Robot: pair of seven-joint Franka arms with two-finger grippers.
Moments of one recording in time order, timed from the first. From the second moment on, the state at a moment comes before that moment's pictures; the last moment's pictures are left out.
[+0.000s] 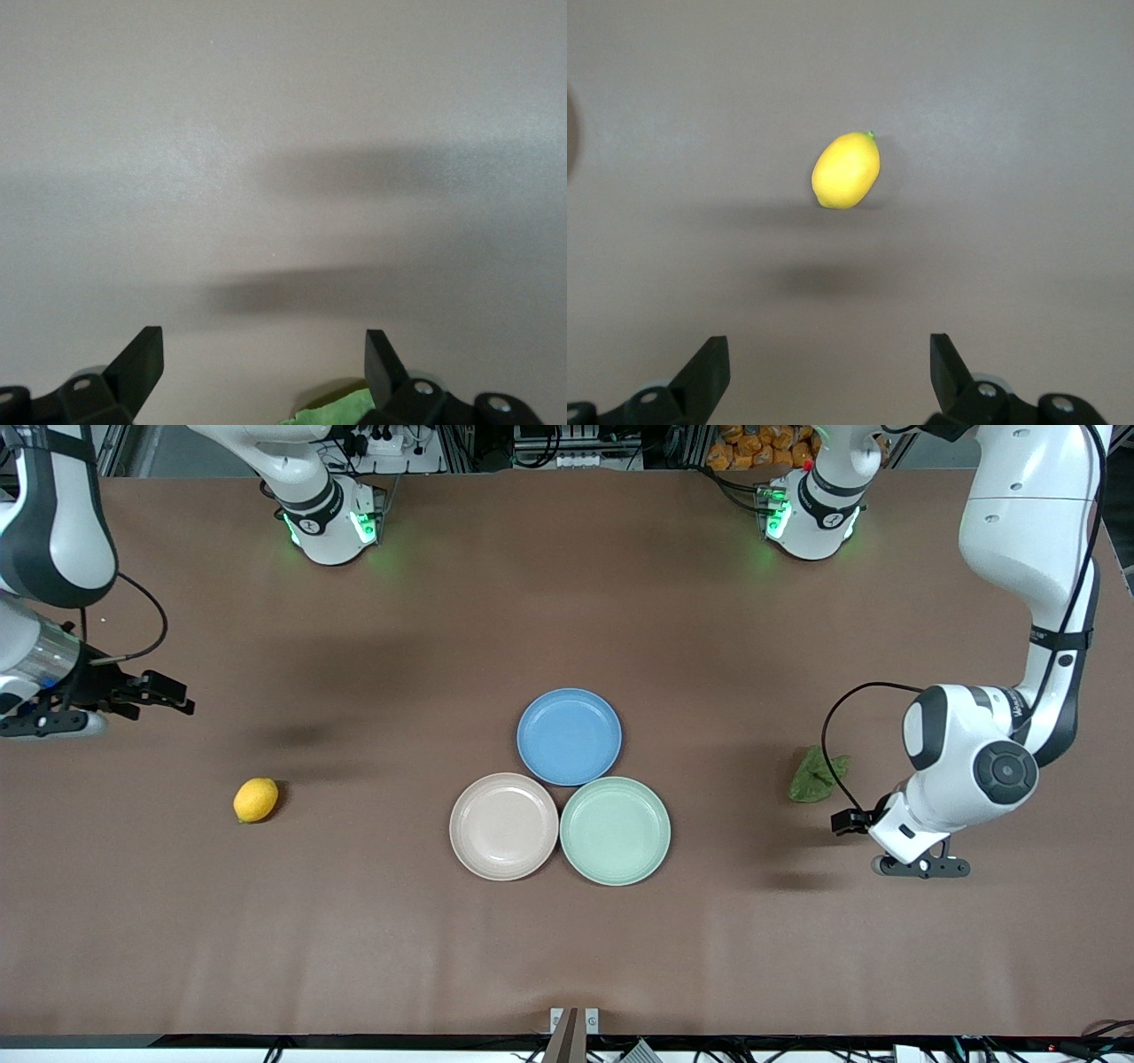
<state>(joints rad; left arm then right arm) -0.02 0.59 -0.06 -1.70 0.07 2.32 -0.06 -0.08 -0.01 -0.13 -2.08 0.12 2.03 -0.29</state>
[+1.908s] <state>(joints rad) -0.01 0.45 -0.07 -1.95 0.07 2.39 -0.06 -0.08 -0.06 -0.05 -1.71 -0.02 1.68 0.02</state>
